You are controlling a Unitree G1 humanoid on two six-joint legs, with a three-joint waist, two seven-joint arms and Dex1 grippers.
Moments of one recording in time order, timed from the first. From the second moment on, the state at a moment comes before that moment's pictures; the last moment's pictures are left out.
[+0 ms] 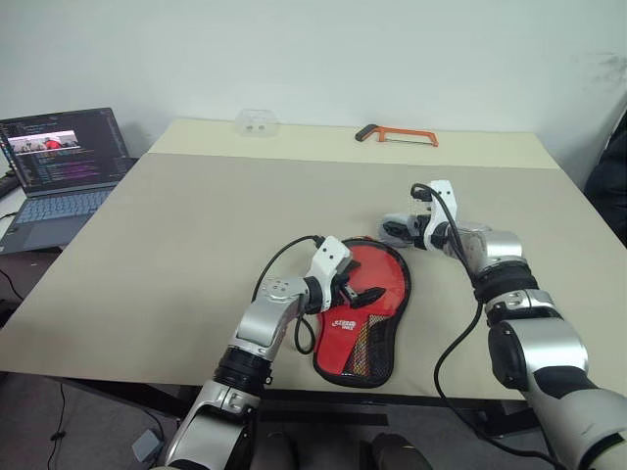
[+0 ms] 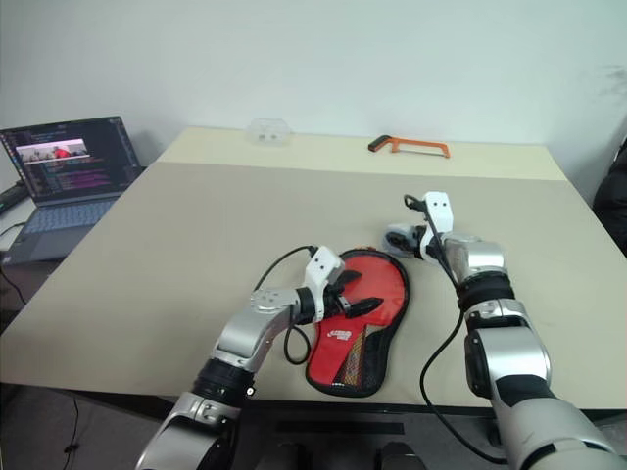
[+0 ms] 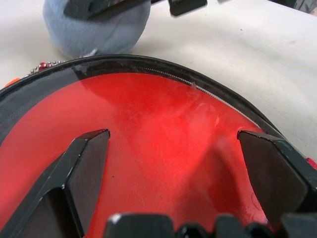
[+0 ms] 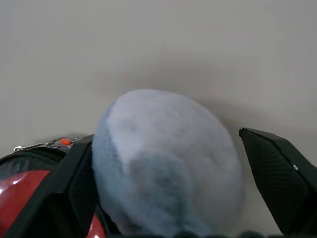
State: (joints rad) left arm -0.56 0.14 -0.19 0.23 -0.10 0.46 -0.77; right arm -1.05 -0.29 -0.10 0.89 0.21 0.60 0.45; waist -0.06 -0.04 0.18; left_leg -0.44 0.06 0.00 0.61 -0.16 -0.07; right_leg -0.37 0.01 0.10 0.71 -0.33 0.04
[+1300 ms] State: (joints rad) left arm -0.64 0.09 -0.21 0.34 -0.10 0.47 -0.71; right arm -0.80 -0.65 0.00 0.64 0.06 0.48 0.66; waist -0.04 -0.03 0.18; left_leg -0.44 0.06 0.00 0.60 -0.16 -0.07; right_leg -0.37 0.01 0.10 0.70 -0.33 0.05
